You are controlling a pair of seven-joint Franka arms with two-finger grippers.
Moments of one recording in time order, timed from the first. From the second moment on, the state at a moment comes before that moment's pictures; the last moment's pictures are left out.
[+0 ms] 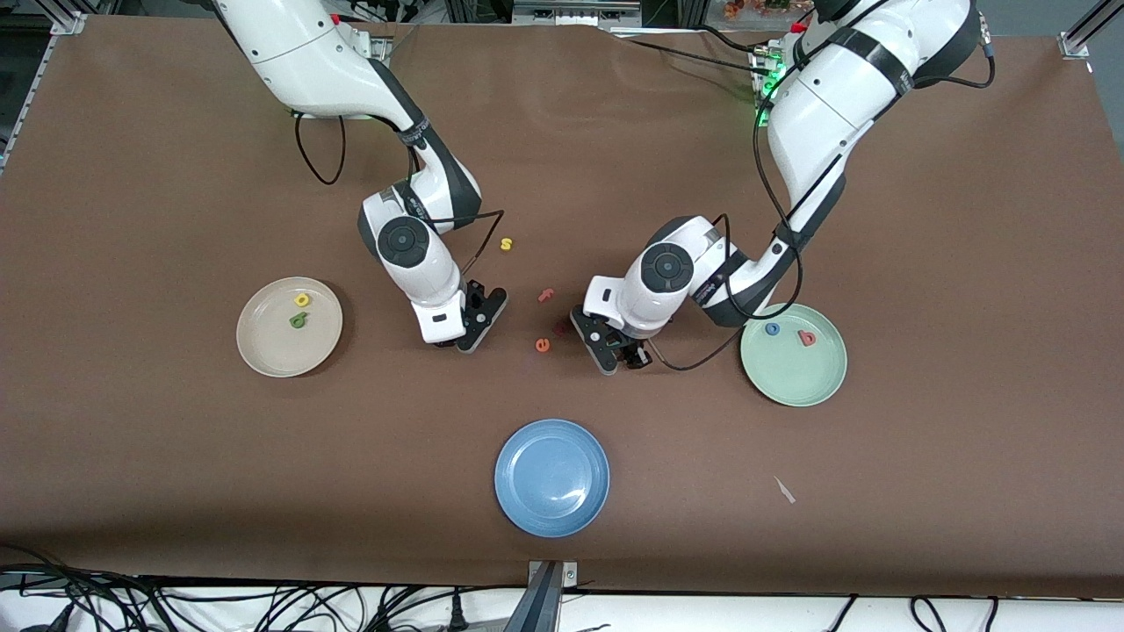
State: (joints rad) left arm -0.22 0.87 -0.45 -1.56 0.39 2.44 0.25; right arm 0.52 0.65 0.03 -1.85 0.02 2.59 -0.49
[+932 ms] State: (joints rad) left arm -0.14 0.84 -0.44 -1.53 0.40 2.35 0.29; right arm 0.52 0.64 0.03 -1.84 0.02 2.53 -0.49
